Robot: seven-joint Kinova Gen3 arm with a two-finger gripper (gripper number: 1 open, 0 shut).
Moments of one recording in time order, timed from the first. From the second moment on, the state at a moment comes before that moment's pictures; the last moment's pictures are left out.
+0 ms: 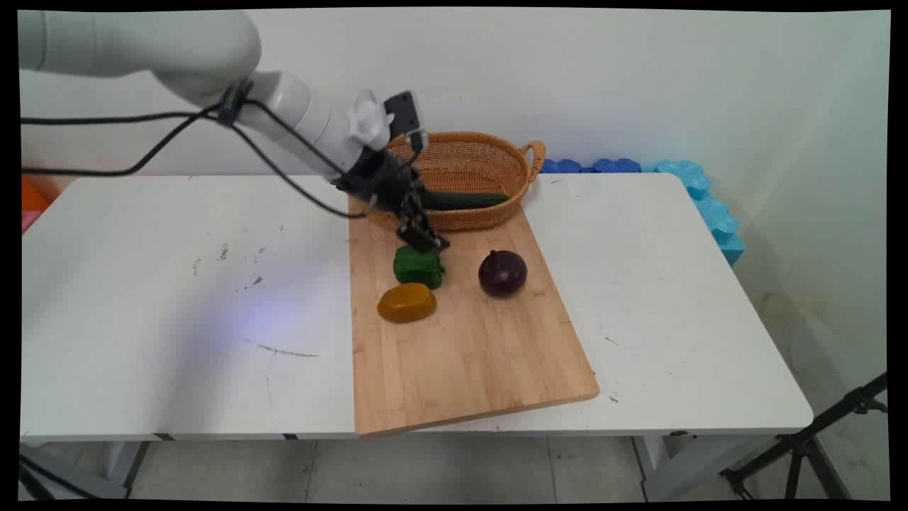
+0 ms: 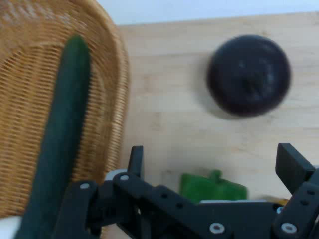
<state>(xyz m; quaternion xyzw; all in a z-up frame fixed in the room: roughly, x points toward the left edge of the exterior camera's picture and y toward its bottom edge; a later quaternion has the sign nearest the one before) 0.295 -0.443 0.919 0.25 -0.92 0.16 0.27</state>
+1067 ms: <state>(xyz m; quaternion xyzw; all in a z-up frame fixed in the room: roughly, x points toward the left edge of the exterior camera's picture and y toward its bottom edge) 0.318 -0.565 0.918 0.18 -0.94 0.19 0.22</state>
